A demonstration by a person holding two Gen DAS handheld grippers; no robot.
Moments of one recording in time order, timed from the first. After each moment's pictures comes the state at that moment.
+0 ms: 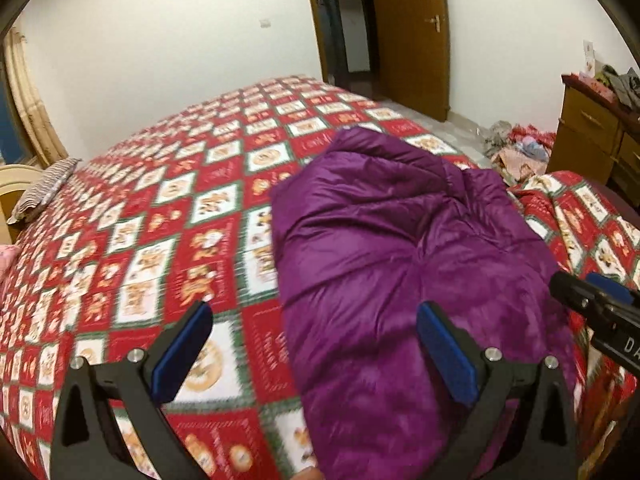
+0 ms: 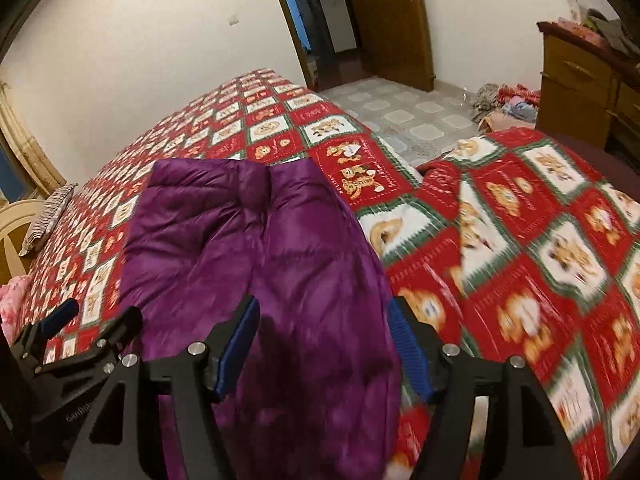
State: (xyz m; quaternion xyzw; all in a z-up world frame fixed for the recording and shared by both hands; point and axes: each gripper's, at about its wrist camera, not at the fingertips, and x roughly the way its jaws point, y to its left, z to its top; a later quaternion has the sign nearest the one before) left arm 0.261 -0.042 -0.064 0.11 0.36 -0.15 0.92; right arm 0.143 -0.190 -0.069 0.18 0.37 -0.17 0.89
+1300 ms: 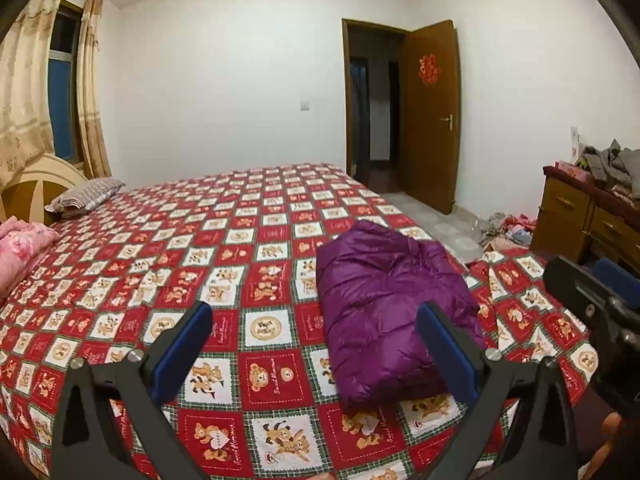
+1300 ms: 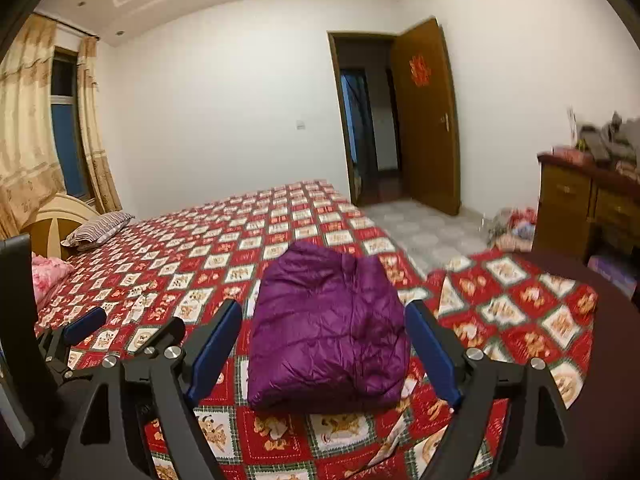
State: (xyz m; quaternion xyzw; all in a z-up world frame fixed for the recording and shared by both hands) left arm 0.093 0.051 0.021 0.02 0.21 -0.13 0.97; right arm -0.037 -0.048 0.055 0.06 0.17 -0.14 0.97
